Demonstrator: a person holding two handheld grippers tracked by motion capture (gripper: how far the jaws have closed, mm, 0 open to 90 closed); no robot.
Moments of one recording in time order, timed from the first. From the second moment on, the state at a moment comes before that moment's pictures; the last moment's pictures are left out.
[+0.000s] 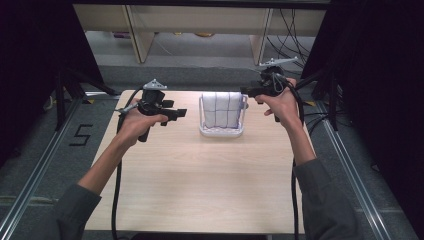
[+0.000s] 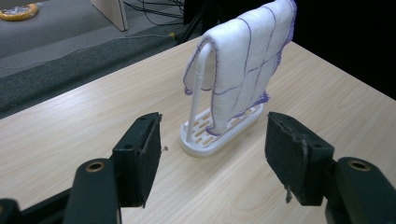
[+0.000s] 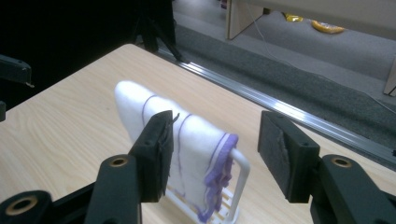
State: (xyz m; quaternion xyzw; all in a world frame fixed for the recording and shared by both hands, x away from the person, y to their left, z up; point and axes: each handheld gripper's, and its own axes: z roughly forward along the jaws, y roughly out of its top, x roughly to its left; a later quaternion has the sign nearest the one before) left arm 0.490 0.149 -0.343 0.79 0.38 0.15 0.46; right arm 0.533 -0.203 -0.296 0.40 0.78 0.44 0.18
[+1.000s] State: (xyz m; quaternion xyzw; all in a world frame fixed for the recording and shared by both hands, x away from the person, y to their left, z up) left arm 0.445 0.145 -0.369 0.79 0.35 0.13 0.49; right arm 0.490 -0.193 -0.325 0.37 0.79 0.46 0.16
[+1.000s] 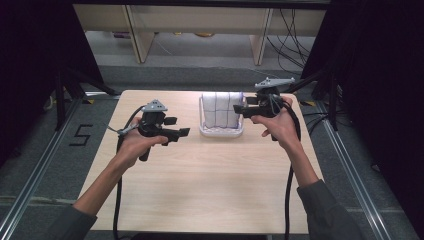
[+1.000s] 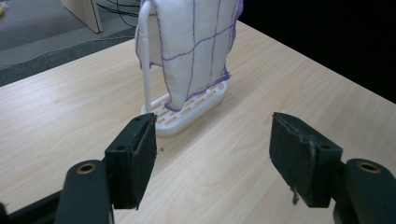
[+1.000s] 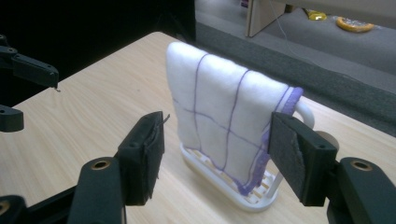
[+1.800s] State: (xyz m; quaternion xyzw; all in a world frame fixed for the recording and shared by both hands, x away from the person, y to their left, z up) left arm 0.421 0.153 -0.409 0.79 0.36 0.10 0.49; right arm 0.455 -0.195 -0.357 0.36 0.79 0.47 0.13
